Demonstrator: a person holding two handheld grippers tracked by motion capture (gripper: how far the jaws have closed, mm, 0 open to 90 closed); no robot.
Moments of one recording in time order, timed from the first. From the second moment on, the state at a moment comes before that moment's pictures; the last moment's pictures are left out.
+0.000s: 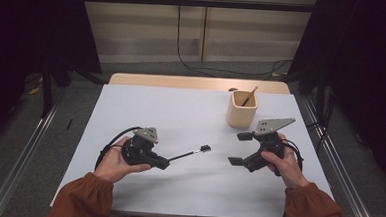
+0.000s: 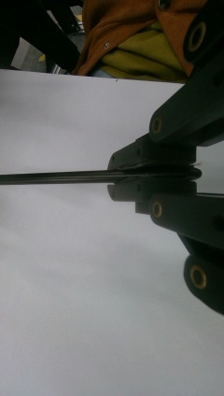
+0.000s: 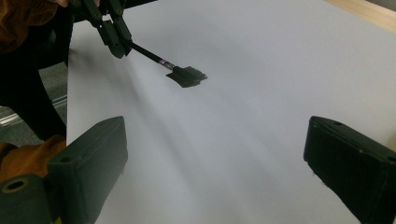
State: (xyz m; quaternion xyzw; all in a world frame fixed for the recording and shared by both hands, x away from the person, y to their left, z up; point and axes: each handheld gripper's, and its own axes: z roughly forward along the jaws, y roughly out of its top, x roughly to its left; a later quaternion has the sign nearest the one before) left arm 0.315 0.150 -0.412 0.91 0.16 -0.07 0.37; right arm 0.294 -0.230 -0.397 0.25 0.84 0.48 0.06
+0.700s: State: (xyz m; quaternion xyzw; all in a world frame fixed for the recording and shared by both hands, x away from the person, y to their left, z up) left arm 0.306 0.162 -0.416 0.88 0.18 -0.06 0.44; right arm 0.271 -0.247 -0.404 0.27 0.80 0.54 0.05
